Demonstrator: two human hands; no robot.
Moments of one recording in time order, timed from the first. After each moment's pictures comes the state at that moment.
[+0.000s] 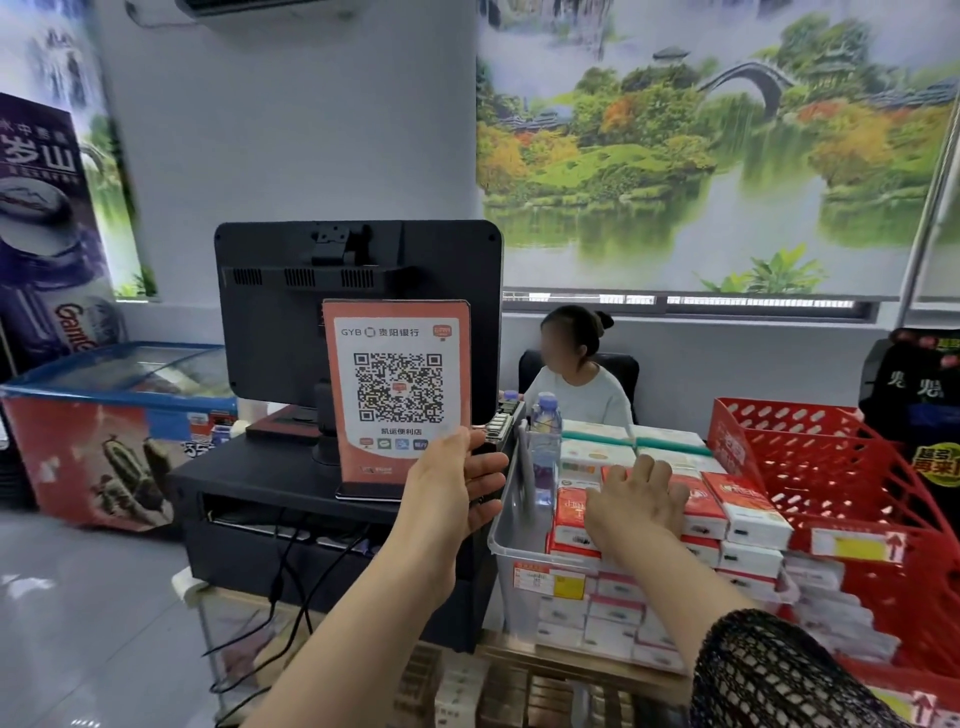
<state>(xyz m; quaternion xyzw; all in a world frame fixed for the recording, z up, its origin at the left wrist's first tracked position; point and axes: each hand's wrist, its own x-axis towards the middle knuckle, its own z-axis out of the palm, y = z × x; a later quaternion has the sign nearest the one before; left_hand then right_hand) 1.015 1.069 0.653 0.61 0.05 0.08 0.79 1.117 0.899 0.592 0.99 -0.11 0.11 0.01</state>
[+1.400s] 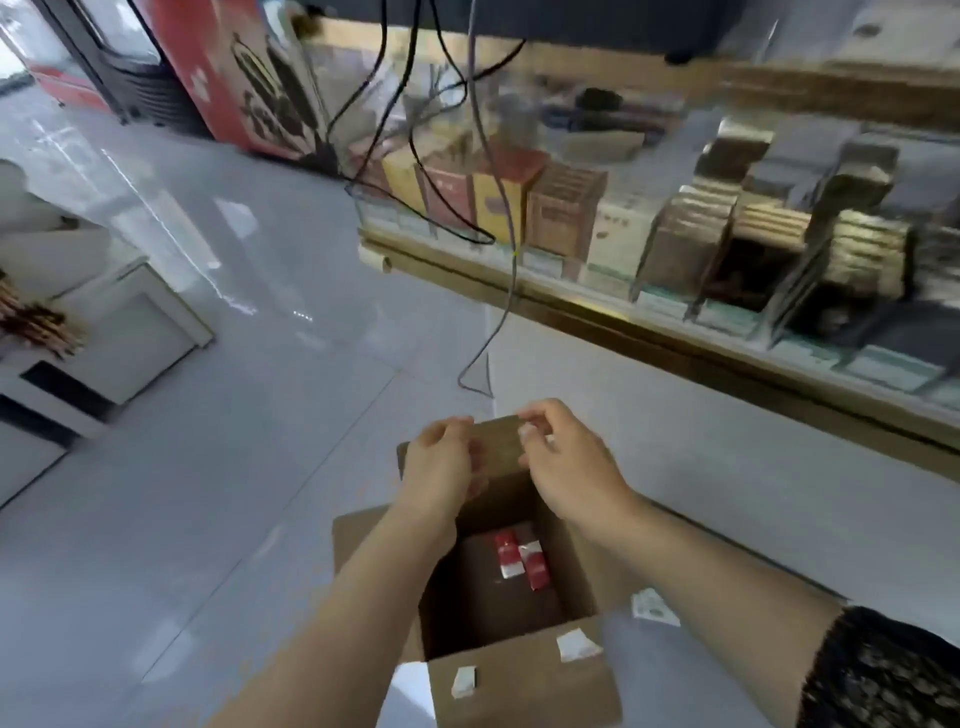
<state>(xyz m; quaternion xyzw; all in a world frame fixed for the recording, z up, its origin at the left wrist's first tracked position) 0.874 1.148 0.201 0.59 0.43 0.03 0.69 0.917 1.034 0.197 0.86 0.11 -0.20 -0.46</state>
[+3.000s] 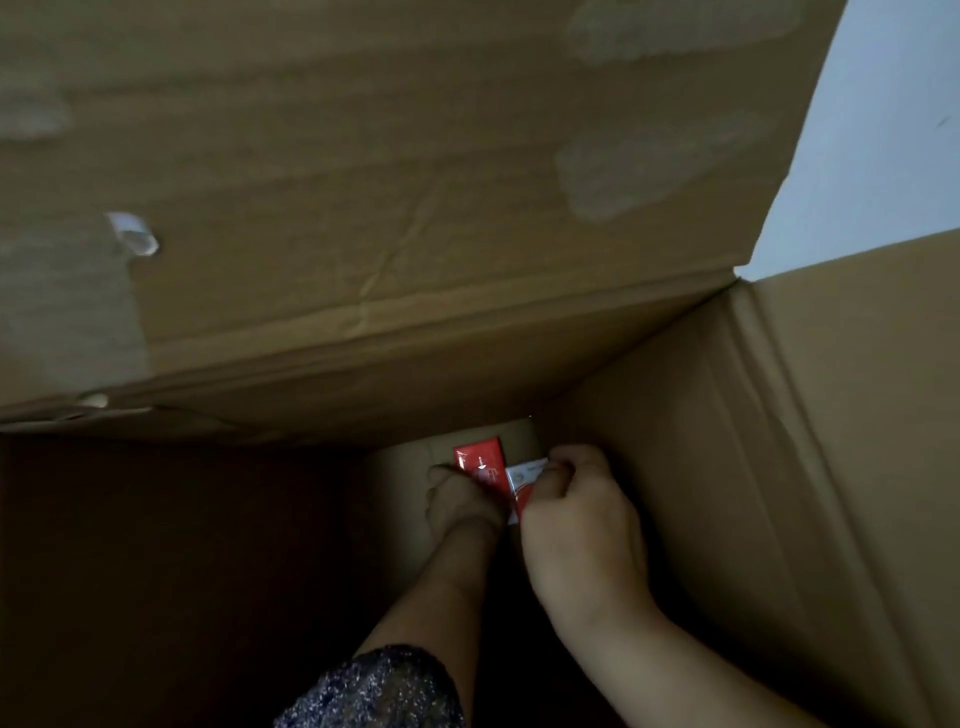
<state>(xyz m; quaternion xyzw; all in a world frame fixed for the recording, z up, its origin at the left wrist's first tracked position) 0.919 1.128 -0.497 0.47 0.64 -0.17 0.59 0.949 1.074 -0.262 0.90 -0.15 -0.26 -0.32</state>
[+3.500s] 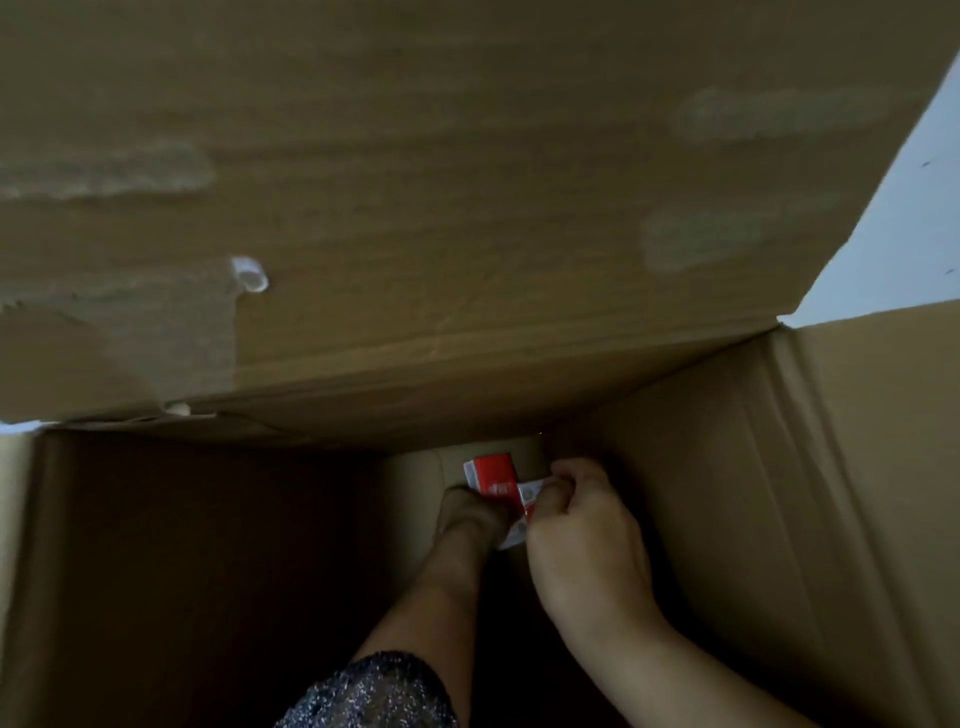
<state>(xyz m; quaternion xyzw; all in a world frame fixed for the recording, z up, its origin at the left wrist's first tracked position) 0.931 1.139 -0.428 0.52 0.54 -0.27 0.60 0.948 1.071 -0.259 0.90 -0.12 -0.28 -0.31</state>
